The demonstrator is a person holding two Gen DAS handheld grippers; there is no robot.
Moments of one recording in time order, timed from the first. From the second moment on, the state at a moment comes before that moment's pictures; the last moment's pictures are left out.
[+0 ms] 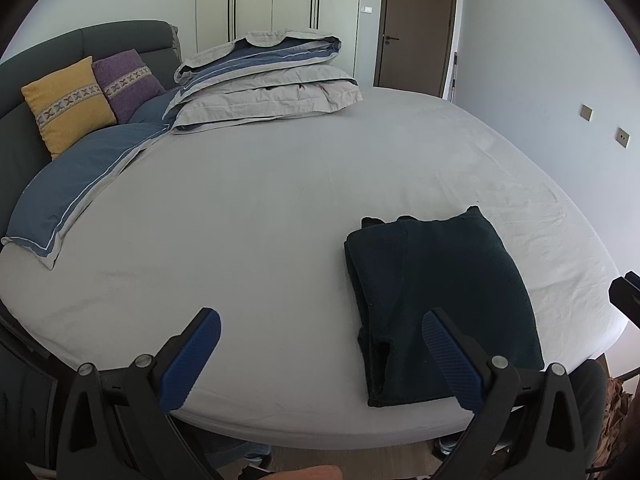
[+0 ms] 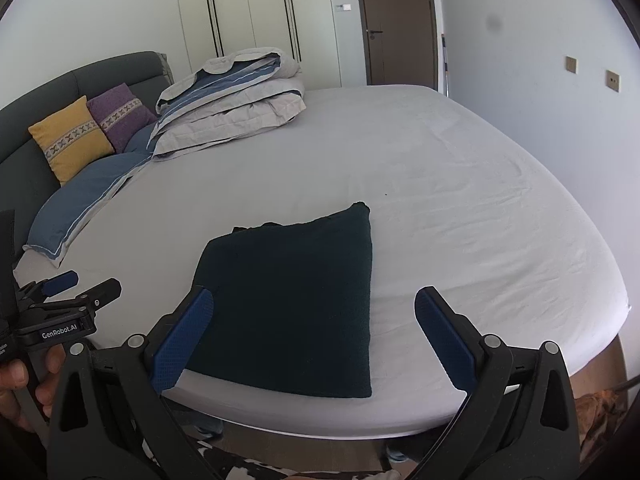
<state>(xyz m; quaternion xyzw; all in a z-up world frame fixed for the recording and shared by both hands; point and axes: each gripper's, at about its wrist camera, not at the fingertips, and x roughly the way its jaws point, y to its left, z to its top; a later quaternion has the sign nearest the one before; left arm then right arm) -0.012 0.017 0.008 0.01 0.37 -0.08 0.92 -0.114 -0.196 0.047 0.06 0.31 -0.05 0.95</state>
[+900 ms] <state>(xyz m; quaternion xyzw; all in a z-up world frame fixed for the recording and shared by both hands) -0.011 0.016 0.006 0.01 0.38 -0.08 0.92 -0.110 -0.186 0.043 0.04 0.32 -0.04 0.94</state>
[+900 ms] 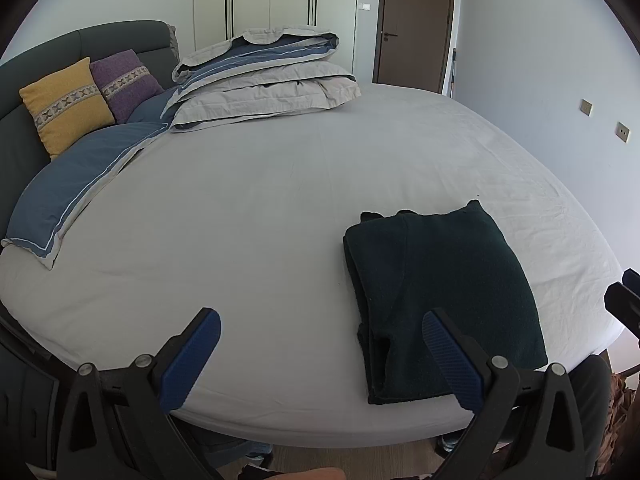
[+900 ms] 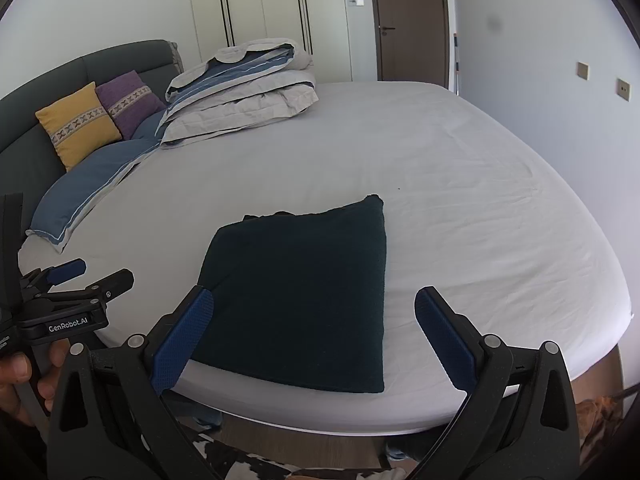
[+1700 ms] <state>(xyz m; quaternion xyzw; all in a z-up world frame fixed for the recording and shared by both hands) -0.011 0.014 0.005 0.01 0.38 -0.08 0.92 -0.111 -0.184 0.042 0.04 0.33 -0.03 0.94</state>
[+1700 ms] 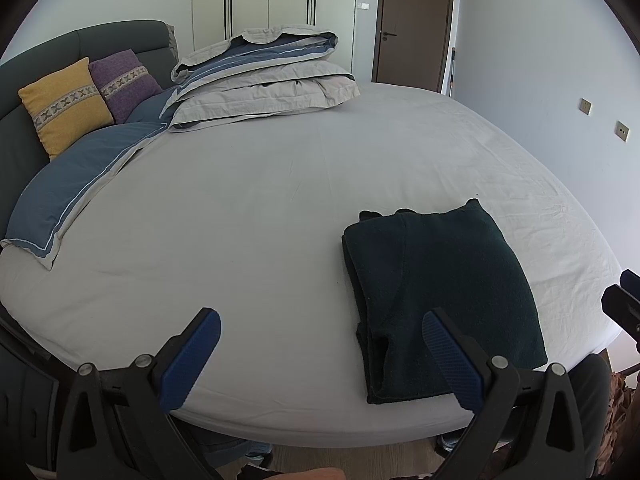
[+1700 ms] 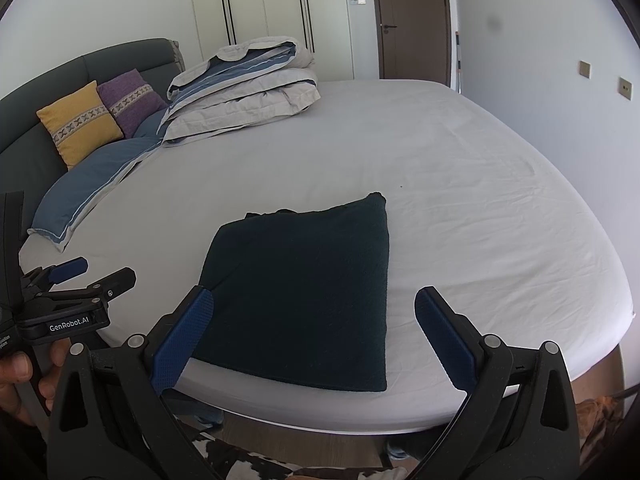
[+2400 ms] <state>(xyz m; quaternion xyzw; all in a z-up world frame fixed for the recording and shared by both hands) -0.010 0.014 0.003 0.01 0.38 -0.08 0.92 -0.110 -0.181 0.040 0.04 0.33 -0.03 0.94</state>
